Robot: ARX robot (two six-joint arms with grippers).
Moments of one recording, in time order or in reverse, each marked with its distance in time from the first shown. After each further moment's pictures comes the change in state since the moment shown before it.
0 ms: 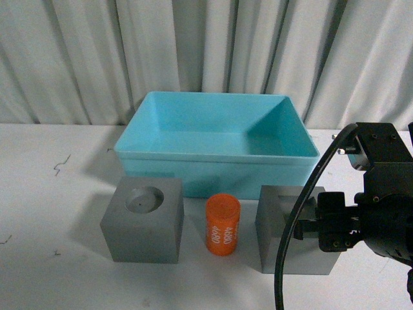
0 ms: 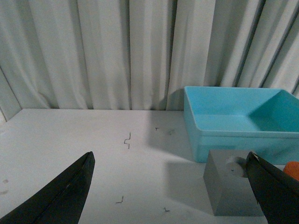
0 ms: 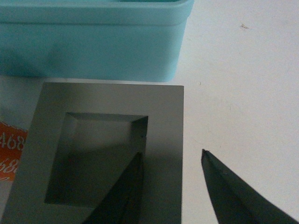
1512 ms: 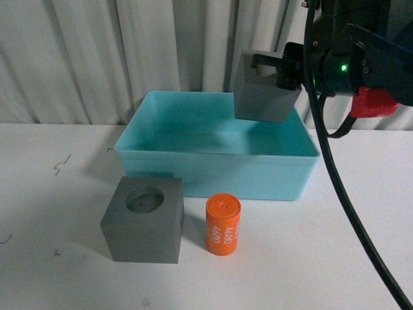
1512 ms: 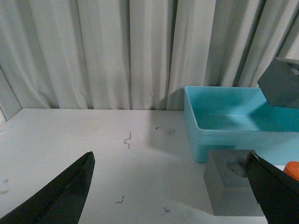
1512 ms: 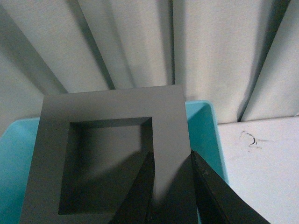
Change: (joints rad) left arm 0.000 0.000 0.000 0.000 0.000 0.000; right arm -0.030 0.280 0.707 -0.030 0.028 0.075
